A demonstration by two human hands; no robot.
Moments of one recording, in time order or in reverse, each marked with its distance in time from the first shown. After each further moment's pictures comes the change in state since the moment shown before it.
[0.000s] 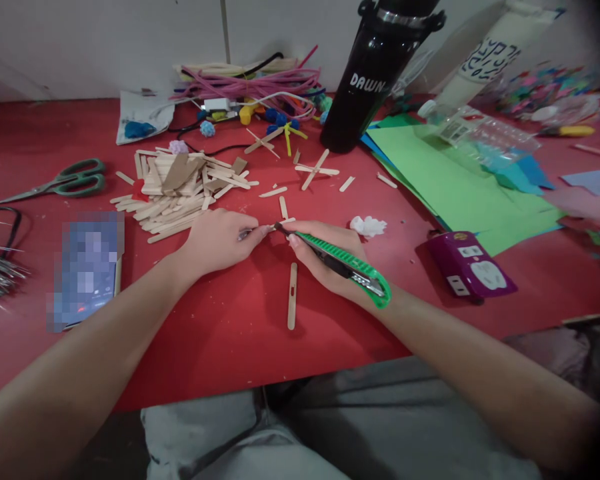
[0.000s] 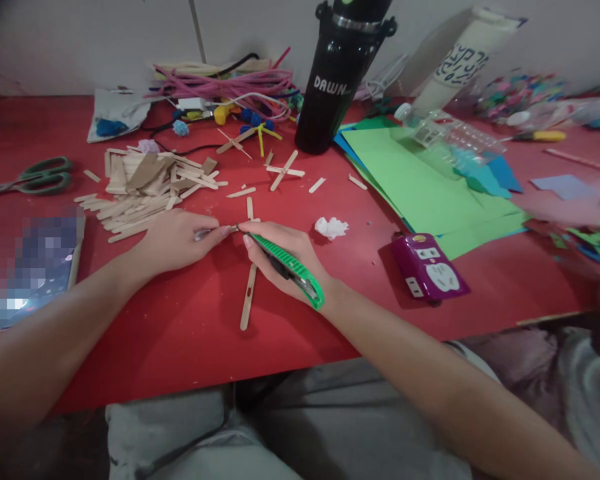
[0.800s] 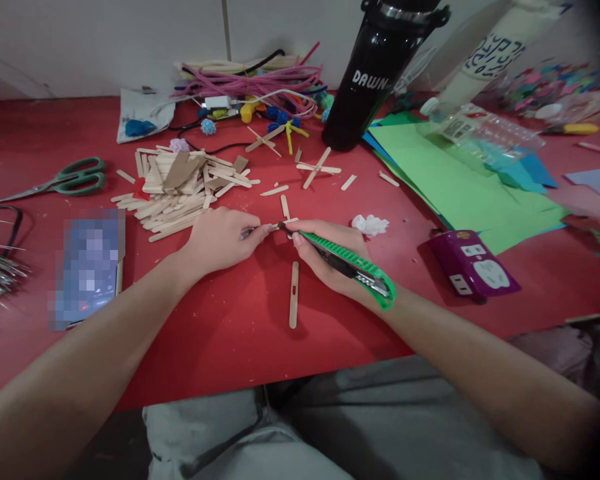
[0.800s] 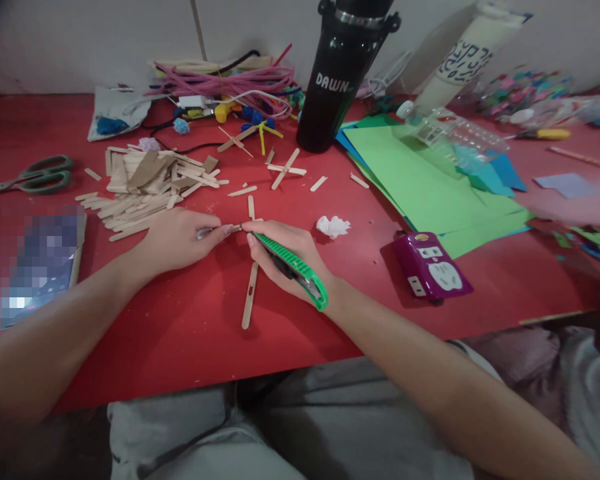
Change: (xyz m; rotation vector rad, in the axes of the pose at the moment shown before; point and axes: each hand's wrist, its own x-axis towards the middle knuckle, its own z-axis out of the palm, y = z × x) left_hand 0.000 0.000 0.003 0.015 0.027 0.003; right_hand -0.001 0.004 0.001 -0.033 0.031 -0.029
